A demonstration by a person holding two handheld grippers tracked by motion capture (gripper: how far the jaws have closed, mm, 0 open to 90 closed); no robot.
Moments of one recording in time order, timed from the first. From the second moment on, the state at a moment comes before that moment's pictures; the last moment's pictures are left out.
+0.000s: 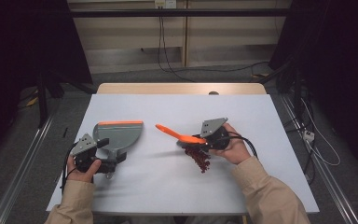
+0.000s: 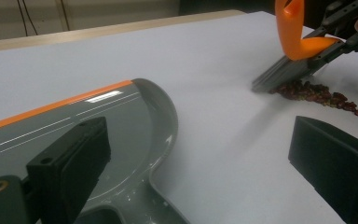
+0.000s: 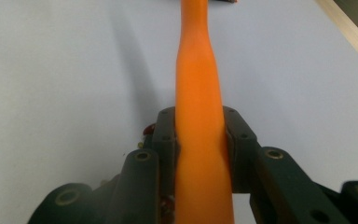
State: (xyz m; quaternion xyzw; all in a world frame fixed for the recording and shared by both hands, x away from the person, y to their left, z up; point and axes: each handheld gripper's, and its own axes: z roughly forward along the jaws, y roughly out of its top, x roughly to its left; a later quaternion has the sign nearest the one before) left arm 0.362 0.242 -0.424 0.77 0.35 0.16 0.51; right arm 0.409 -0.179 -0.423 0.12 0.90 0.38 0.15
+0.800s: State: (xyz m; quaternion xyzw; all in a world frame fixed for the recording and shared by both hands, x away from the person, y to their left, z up) left arm 0.363 0.240 -0.424 0.77 0.35 0.15 0.51; right arm 0.400 -0.200 -0.416 0.18 0.88 0.41 0.16
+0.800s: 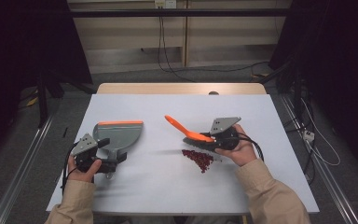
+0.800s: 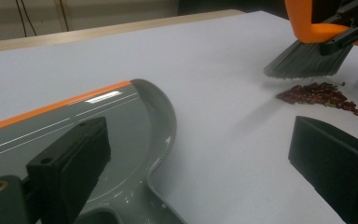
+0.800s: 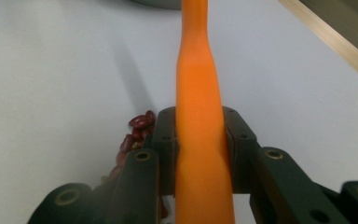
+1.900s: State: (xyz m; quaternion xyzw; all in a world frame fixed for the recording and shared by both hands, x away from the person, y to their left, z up) left arm 0.363 0.240 -0.424 0.77 0.35 0.16 0.52; right arm 0.385 -0.223 -0.415 0.29 0.84 0.40 0.19
